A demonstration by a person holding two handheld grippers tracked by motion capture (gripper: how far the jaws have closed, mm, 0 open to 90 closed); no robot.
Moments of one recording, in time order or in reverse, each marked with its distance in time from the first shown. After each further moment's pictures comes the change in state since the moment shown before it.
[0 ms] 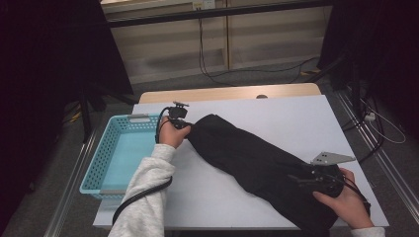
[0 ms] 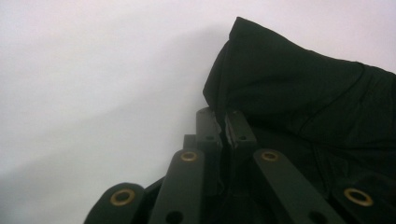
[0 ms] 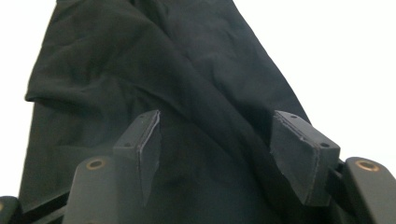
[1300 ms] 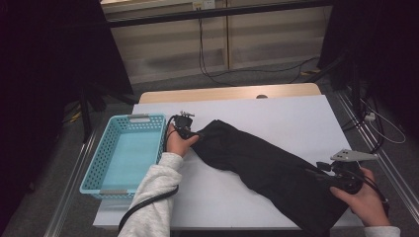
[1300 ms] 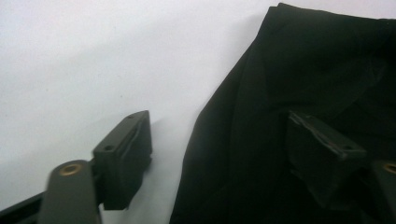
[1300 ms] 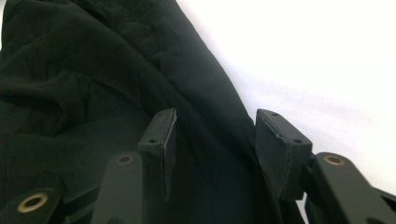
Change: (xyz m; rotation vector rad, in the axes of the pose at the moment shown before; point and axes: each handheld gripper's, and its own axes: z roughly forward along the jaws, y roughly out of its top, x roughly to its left) left arm -0.008 -0.027 0.033 -0.024 0.086 0.070; right arm -0.034 -0.012 -0.020 -0.009 -0.064 0.084
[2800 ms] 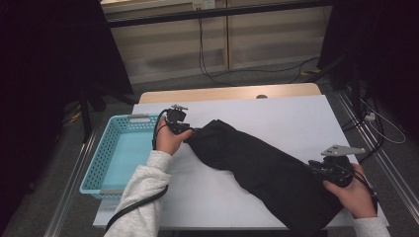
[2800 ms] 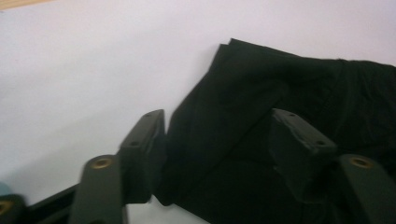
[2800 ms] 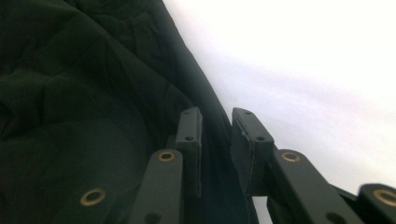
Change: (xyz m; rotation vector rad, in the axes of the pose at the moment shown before) left arm -0.003 0.016 -0.049 -0.014 -0.080 0.014; right arm 0.002 0.008 0.012 0.050 -0.048 -0.010
